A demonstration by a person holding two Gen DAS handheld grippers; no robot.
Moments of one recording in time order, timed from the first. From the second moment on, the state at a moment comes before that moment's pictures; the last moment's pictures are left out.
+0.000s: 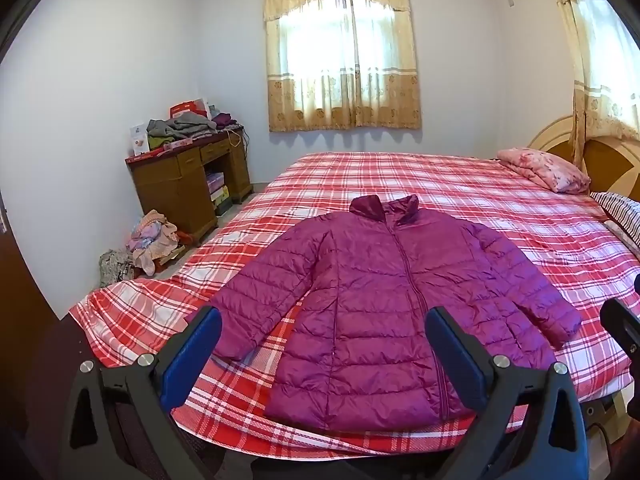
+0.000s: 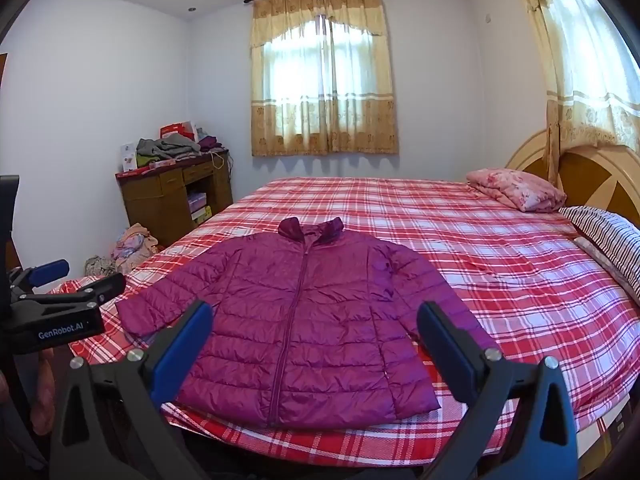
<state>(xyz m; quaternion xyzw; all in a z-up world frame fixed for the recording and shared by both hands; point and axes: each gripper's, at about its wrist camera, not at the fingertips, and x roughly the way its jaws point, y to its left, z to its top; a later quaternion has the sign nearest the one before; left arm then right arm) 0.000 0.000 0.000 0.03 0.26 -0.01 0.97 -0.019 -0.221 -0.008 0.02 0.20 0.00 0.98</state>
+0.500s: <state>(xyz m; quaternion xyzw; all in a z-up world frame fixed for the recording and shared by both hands) 0.003 0.007 0.002 0.03 0.25 0.00 0.97 -0.015 -0.213 -0.014 0.02 0.21 0.01 0.98</state>
